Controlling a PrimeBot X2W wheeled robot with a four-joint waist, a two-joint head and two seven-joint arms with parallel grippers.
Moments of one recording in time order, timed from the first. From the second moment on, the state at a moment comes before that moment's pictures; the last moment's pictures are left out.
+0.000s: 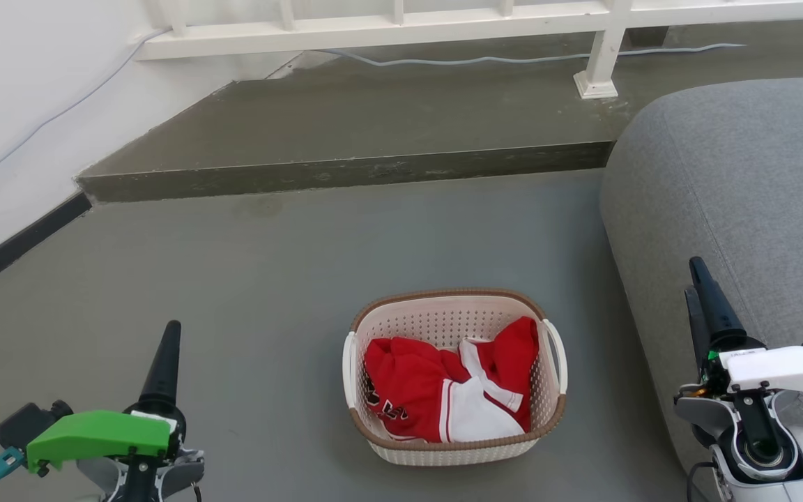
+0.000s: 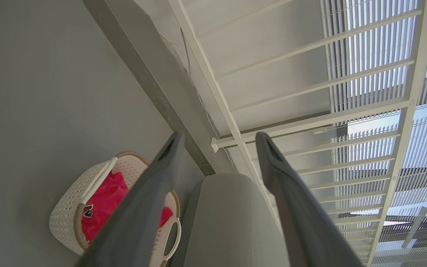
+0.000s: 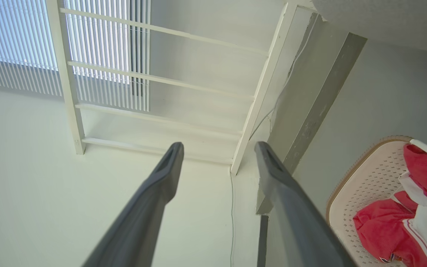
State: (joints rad) left arm -0.06 0.05 -0.06 0.27 -1.39 -0.12 -0.02; right arm -0.05 -0.07 0.01 0.23 1.41 0.11 -0.01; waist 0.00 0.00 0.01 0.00
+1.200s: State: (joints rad) left arm -0.11 0.08 -0.16 0.24 -0.81 -0.10 -0.13; right arm -0.11 -0.15 0.14 0.23 0.94 0.11 -0.13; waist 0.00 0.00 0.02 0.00
